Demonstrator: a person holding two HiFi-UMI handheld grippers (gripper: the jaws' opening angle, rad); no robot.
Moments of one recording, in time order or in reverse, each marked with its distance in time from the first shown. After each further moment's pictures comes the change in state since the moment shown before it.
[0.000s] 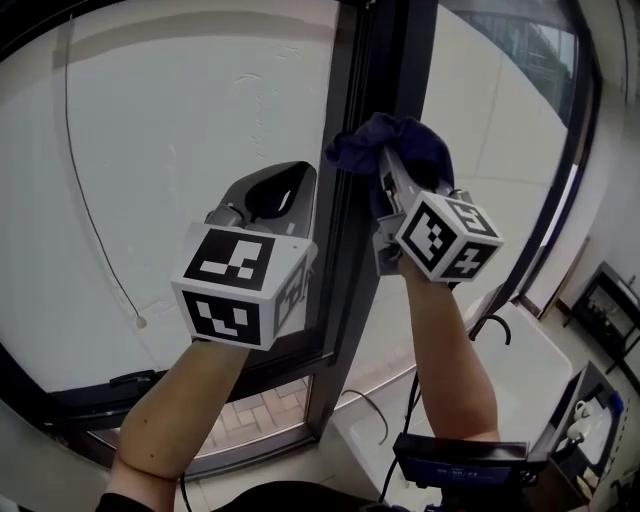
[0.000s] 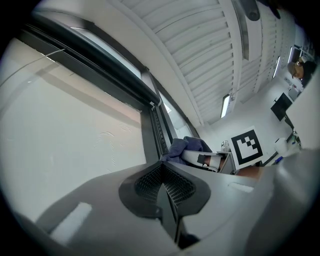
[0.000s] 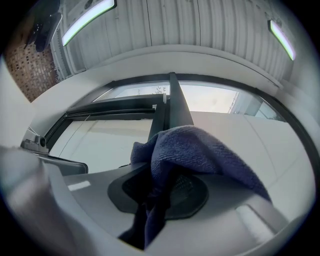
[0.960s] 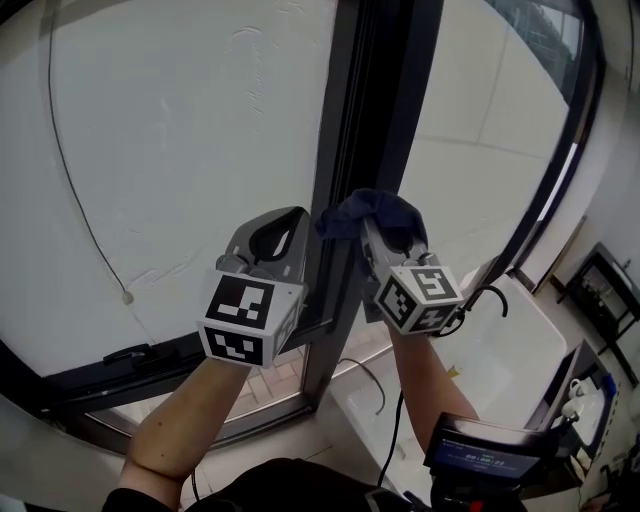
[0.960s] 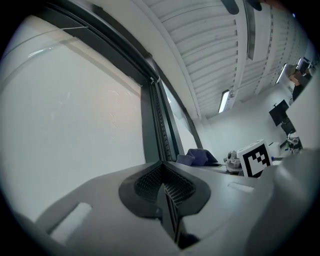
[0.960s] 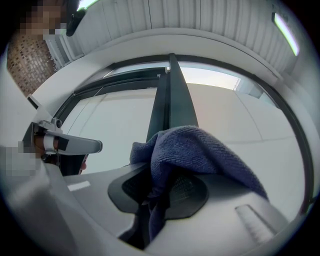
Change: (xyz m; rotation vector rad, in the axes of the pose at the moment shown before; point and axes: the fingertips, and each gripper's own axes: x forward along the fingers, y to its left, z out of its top) left arm -0.033 -0.025 -0.120 -0.071 0.117 -0.052; right arm -0.087 0.012 -0.155 0.001 0.206 -0.015
